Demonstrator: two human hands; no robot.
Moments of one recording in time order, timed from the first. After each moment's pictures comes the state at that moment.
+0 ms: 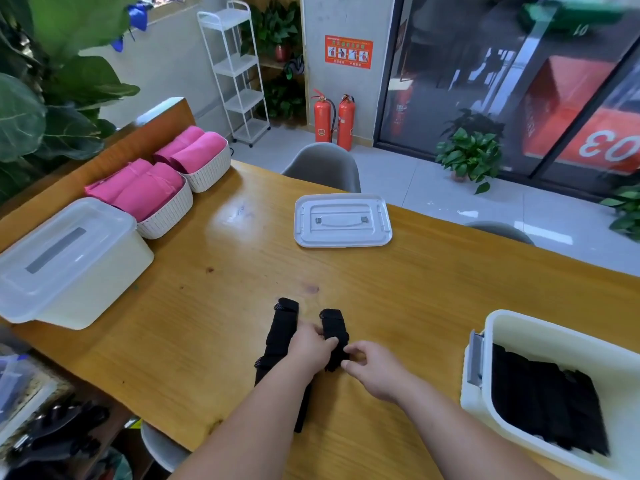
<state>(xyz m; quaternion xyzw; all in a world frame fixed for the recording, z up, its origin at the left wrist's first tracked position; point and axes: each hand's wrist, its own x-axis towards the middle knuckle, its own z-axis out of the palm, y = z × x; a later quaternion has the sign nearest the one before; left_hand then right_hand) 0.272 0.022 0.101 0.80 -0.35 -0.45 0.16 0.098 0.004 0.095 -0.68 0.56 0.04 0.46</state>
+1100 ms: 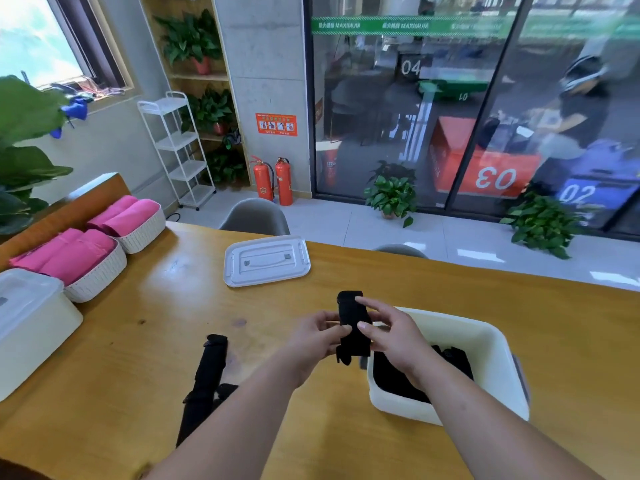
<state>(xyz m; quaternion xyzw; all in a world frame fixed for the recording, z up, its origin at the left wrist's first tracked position) 0.116 0.021 0.214 0.51 -0.39 -0.65 0.40 -0.085 0.006 0.227 -0.54 0.53 -0.34 0.55</state>
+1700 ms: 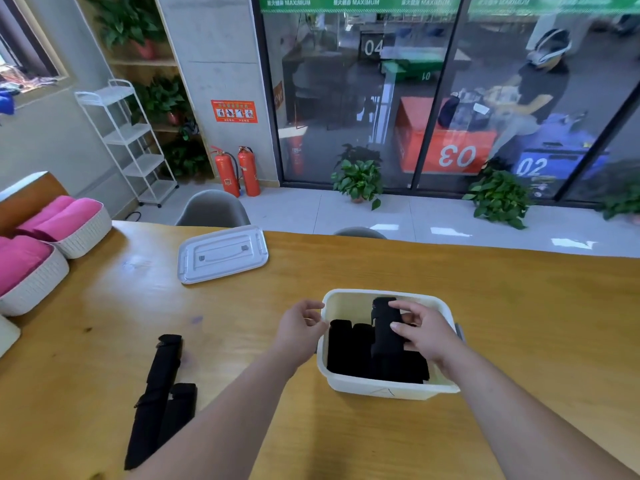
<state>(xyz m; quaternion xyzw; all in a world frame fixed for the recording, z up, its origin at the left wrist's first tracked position) 0.036 0.012 0.194 0.64 -0.48 -0.50 0.34 -0.243 0.014 0.191 -0.47 0.63 -0.32 0.53</state>
